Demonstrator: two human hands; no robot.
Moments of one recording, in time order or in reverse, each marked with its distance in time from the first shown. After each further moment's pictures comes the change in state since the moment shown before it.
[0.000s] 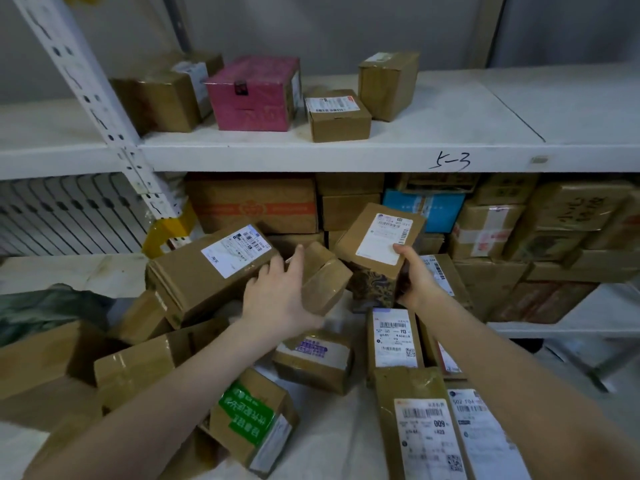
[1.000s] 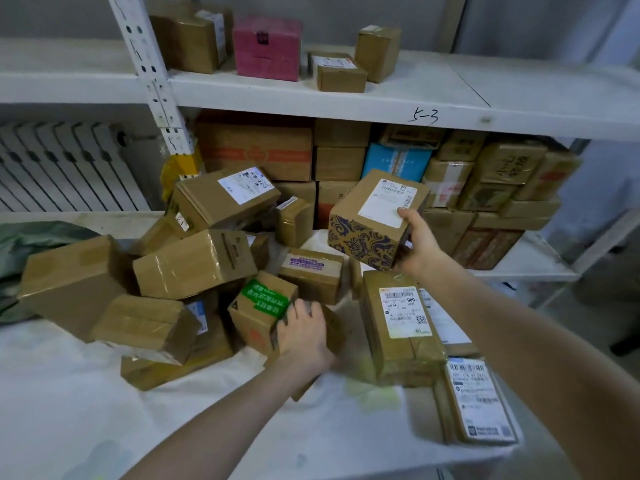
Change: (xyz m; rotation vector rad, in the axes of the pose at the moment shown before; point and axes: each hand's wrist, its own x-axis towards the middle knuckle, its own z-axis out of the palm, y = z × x) left_hand -0.184 0.007 0.126 -0.084 -0.166 -0.014; right_hand -0.140 0.062 -0.025 0.046 0.042 -0.050
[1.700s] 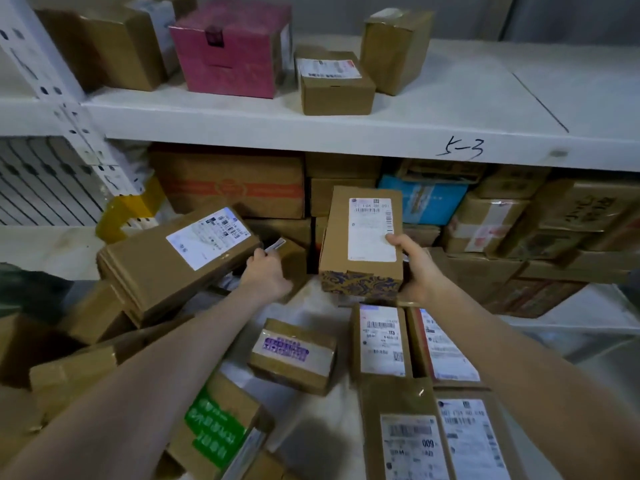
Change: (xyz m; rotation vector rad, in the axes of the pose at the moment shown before) left_hand 0.280 -0.028 -0.097 -0.131 -0.020 -0.205; right_hand 0.171 -0.070 0.026 -0.195 -0.220 0.110
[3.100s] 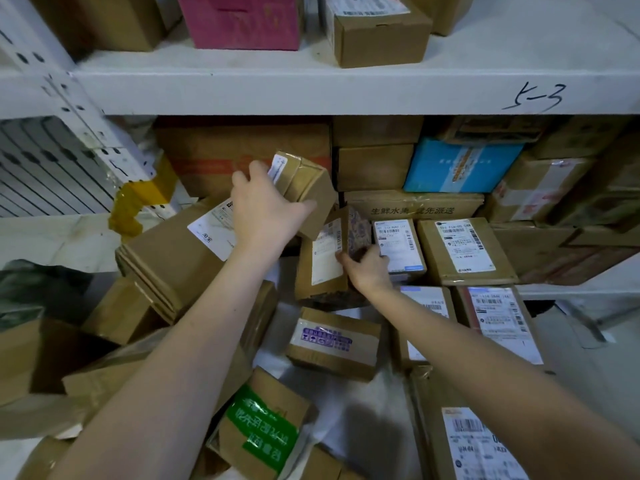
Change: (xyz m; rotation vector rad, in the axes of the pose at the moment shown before) left_hand 0.000 0.000 -0.077 -0.411 0.512 -0.007; right_hand 0.078 0.099 0.097 -0.797 0.327 -0.159
